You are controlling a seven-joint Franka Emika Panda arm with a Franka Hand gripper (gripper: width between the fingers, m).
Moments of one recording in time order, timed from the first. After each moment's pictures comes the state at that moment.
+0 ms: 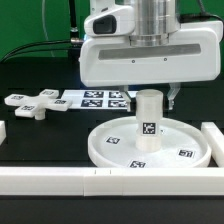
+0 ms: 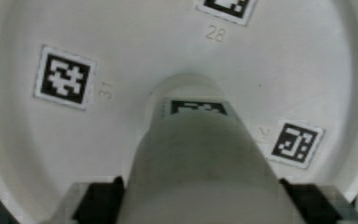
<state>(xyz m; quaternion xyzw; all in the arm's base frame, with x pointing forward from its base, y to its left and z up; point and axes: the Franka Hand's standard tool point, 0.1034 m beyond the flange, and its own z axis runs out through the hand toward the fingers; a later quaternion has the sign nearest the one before) 0.563 0.036 0.071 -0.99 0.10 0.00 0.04</state>
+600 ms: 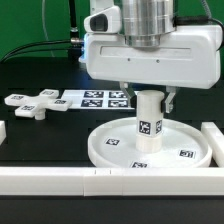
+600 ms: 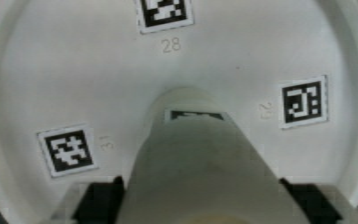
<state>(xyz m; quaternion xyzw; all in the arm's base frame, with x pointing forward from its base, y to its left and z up) 0.561 0.037 0.071 -0.95 0.31 0.01 0.05</state>
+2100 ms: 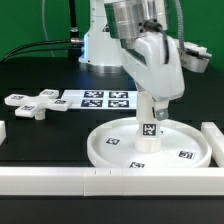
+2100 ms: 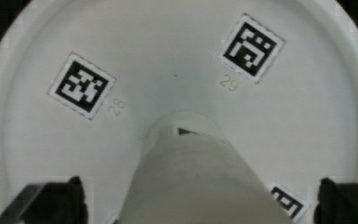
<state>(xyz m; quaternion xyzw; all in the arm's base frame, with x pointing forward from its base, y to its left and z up) 0.564 0.040 0.071 -0.79 0.61 0.05 0.09</state>
